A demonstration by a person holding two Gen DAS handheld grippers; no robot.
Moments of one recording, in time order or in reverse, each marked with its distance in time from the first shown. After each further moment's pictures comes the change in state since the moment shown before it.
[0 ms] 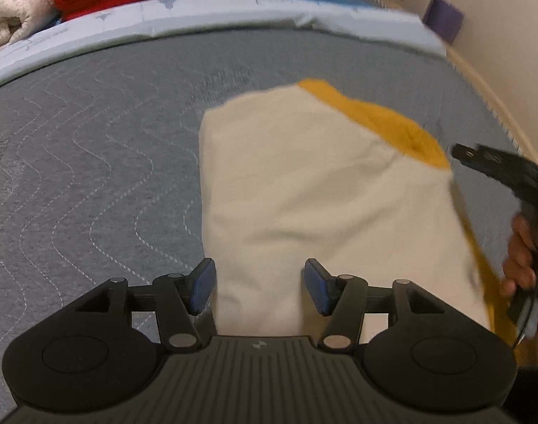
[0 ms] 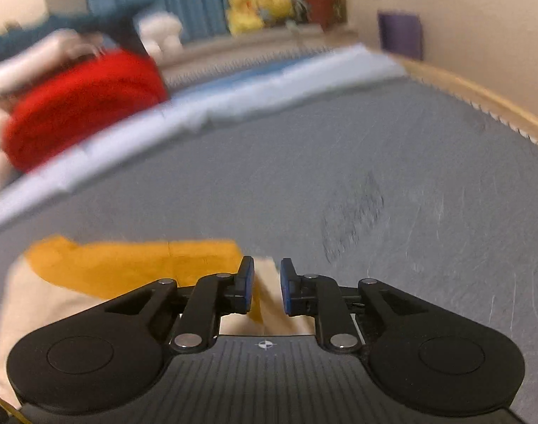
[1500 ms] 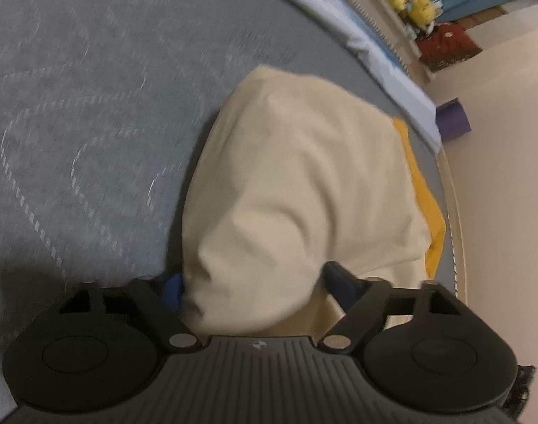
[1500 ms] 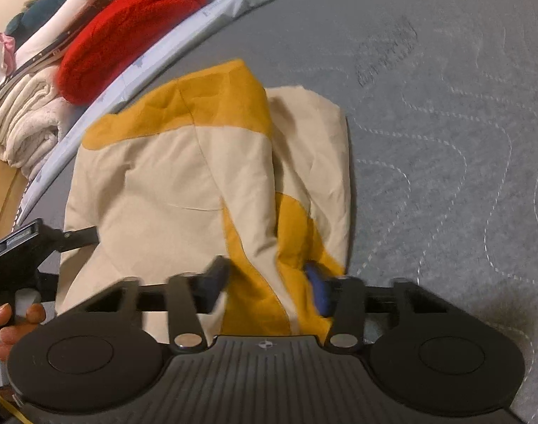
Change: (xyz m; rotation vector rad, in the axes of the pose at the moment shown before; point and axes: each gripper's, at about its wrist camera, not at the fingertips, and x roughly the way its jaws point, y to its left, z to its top) left arm 0.108 0.072 -0.001 -0.471 0.019 -0.329; right arm -0.007 -0.054 -0.074 0.123 0.408 0.258
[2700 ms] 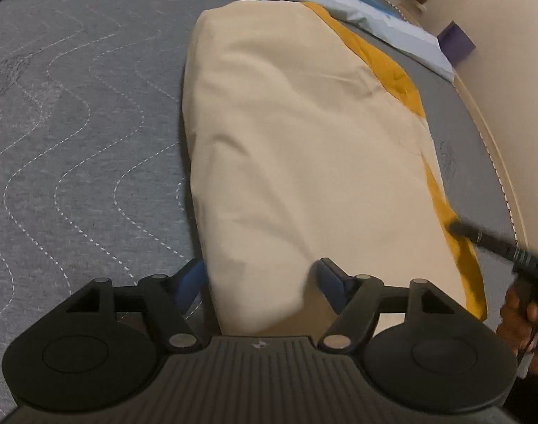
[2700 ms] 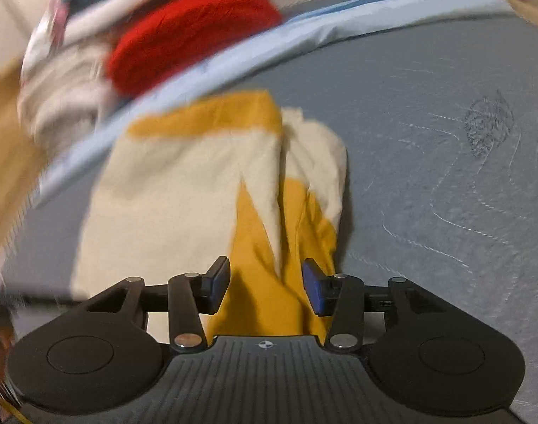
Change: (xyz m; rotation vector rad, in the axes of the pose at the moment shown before) left arm -0.103 0.048 0.016 0.304 0.112 0.170; right arm 0.030 0.110 0.013 -0.219 -0.054 0.014
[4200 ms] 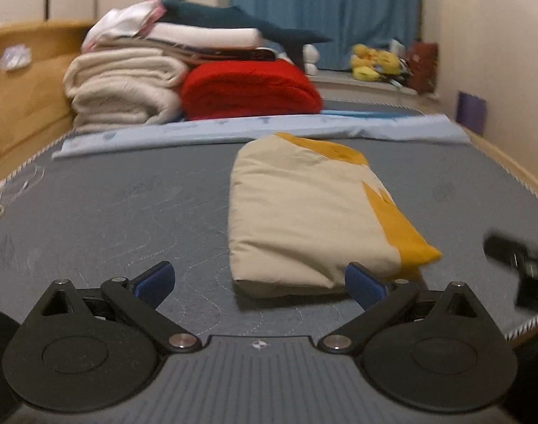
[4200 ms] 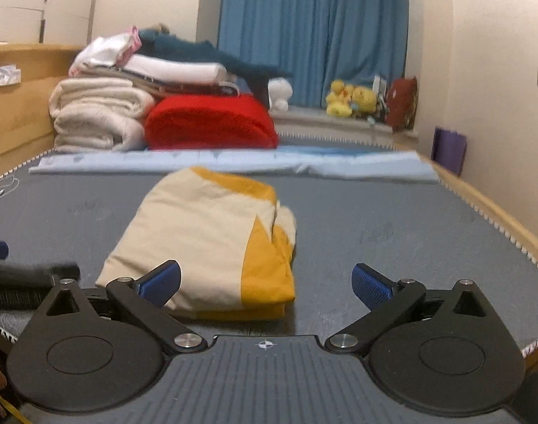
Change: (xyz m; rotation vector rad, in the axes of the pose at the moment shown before) left arm -0.166 -0.192 -0.277 0.099 -0.614 0.441; right arm -0.234 0.107 -0.196 -0.303 -0.437 -0.273
